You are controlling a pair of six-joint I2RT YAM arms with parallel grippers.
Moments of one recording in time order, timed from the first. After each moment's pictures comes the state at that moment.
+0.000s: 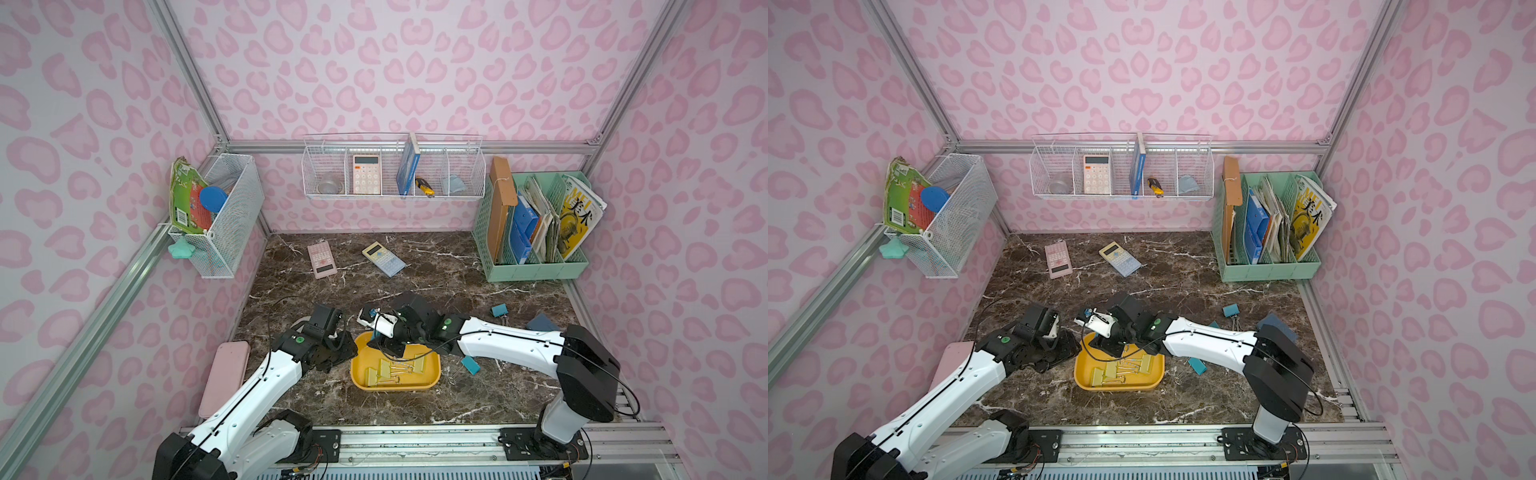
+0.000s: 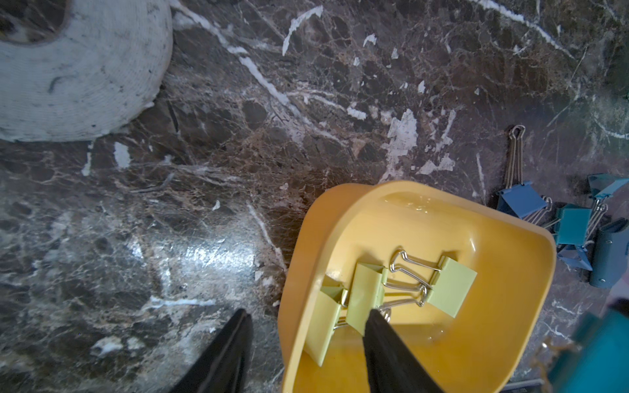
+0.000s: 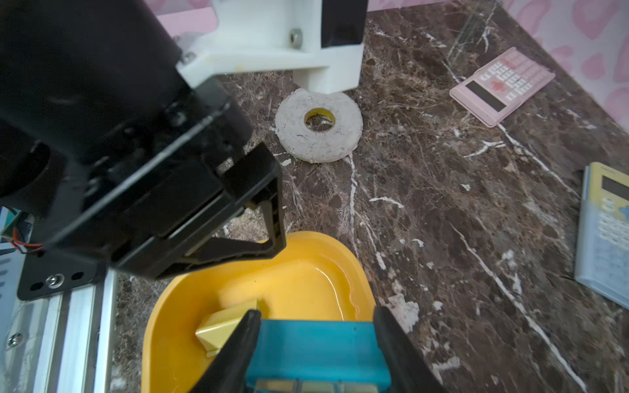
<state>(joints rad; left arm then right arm) -0.38 1.00 0.69 -0.79 0.12 -0.76 1.07 1.73 1.19 -0.15 -0.21 -0.24</state>
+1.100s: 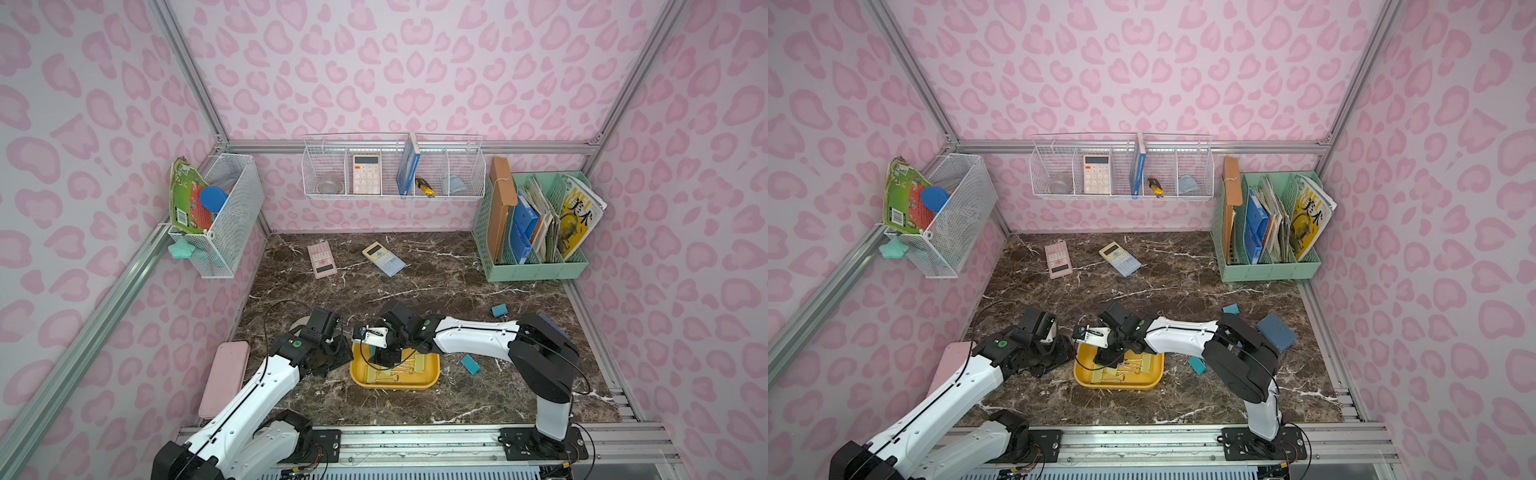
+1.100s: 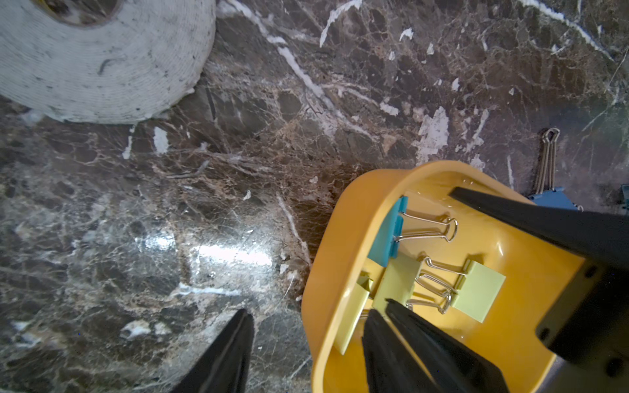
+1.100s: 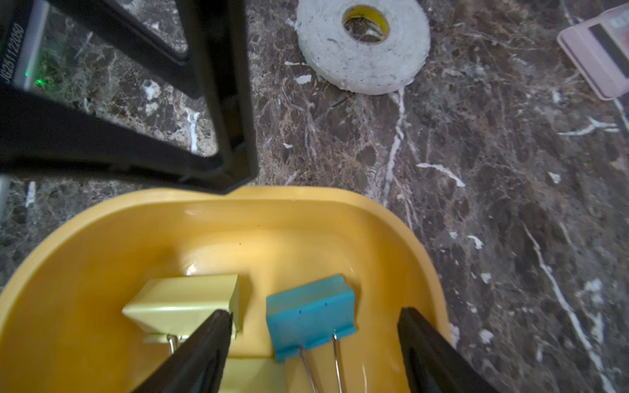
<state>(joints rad) -0.37 0.98 0.66 -0.83 0.09 -0.76 1.04 1.87 1.20 -0.16 -0.23 -0.44</state>
